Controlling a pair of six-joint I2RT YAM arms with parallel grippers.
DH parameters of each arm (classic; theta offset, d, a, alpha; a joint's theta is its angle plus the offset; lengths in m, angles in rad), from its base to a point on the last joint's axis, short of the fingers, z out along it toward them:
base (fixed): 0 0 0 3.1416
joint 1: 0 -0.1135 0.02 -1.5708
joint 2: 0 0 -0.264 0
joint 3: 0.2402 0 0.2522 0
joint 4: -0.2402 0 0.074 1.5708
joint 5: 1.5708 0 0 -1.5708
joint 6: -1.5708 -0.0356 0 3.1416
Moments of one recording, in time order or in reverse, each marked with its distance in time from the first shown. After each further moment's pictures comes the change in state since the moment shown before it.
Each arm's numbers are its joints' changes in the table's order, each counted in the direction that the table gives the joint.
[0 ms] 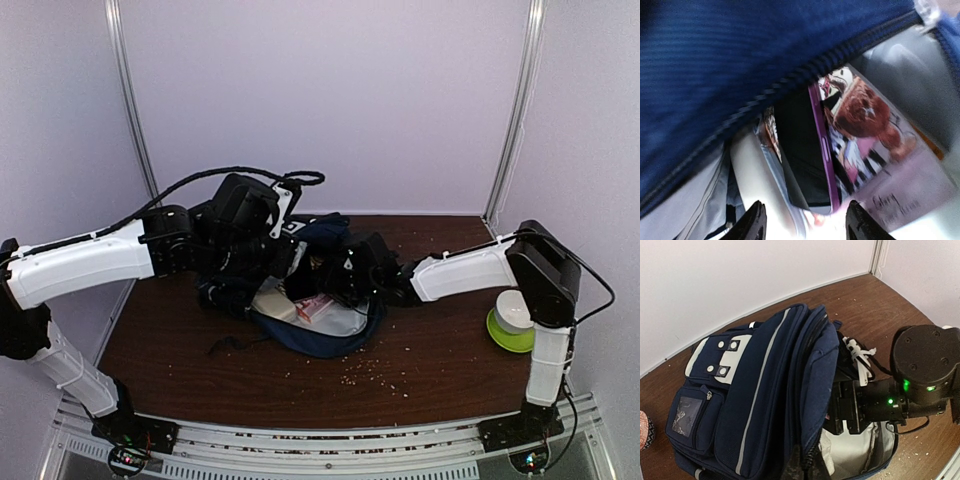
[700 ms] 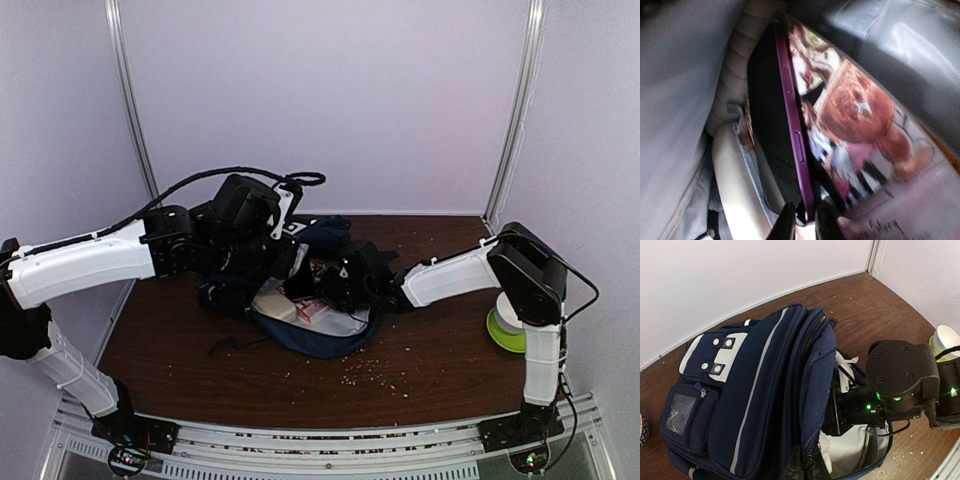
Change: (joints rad) left arm 0.001 -0.004 0.002 -0.002 0.024 0.019; right arm 0.000 -0.076 0.004 0.049 -0.023 0.000
